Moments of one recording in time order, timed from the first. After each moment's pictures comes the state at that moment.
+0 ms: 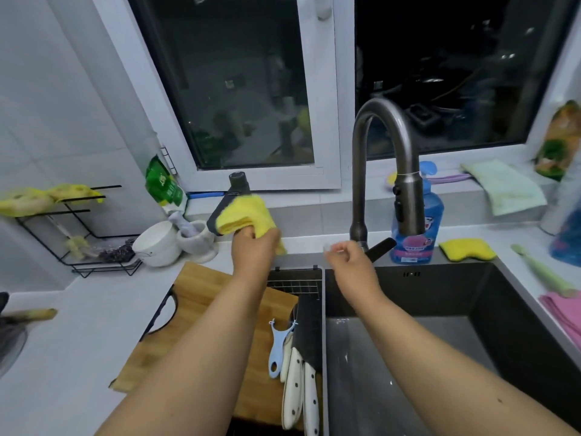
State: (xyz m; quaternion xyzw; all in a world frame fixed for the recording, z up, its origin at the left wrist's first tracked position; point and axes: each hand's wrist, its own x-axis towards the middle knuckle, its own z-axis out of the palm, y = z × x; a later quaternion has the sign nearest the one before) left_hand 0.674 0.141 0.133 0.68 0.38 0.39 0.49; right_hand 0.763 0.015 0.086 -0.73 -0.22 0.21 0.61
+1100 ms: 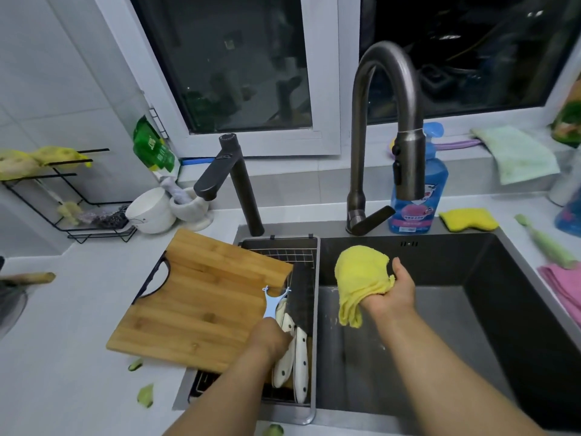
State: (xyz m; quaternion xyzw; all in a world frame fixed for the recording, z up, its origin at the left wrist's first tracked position) left_hand 0.615 0.098 -0.047 0.81 0.50 -0.14 0.28; right_hand 0.773 -0.037 0.023 -0.23 0.30 0.38 0.85
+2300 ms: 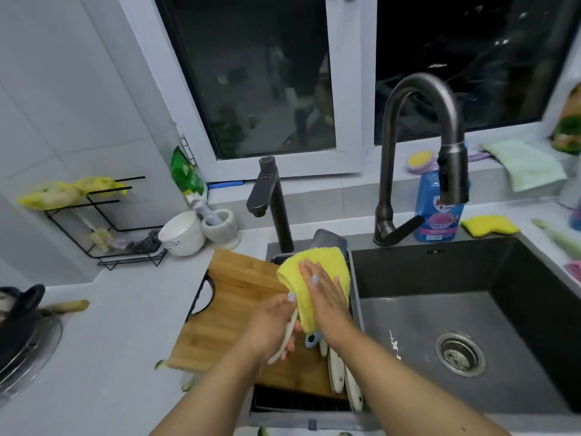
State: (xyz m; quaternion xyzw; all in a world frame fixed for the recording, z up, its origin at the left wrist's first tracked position) left_hand 0.536 0.129 0.069 0.67 0.35 0.07 0.64; right_hand 0.638 0.056 0.032 -0.74 -0.39 0.20 0.51
